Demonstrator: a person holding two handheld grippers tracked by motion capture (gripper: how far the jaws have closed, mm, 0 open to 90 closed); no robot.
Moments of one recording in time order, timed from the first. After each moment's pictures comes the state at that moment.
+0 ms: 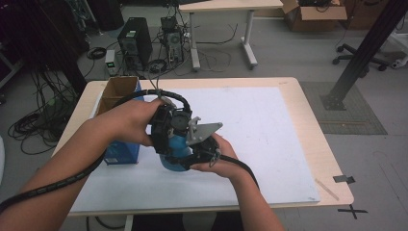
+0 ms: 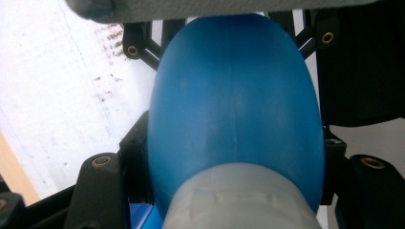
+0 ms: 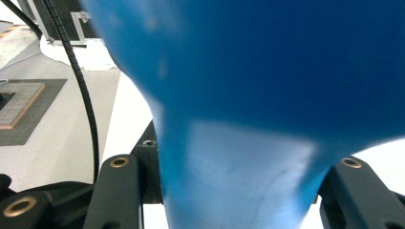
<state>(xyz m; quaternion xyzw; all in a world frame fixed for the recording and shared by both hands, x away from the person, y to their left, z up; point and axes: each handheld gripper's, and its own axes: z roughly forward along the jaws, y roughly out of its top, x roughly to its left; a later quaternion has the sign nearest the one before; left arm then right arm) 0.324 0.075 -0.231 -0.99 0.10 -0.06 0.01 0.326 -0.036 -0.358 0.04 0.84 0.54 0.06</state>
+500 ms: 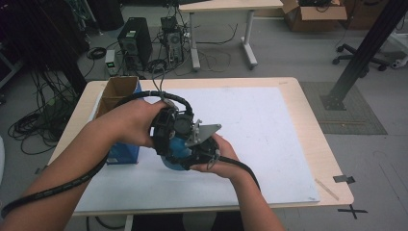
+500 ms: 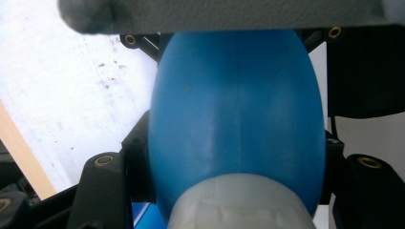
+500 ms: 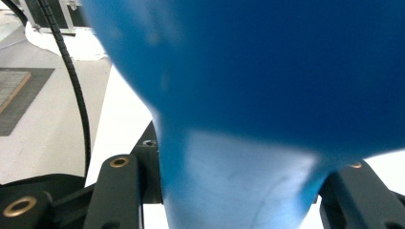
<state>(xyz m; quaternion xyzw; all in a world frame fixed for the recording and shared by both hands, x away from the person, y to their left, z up) 0.319 0.069 -0.234 -0.99 0.08 -0.08 0.04 0.325 -0.036 -0.357 0.03 0.84 0.53 0.09</state>
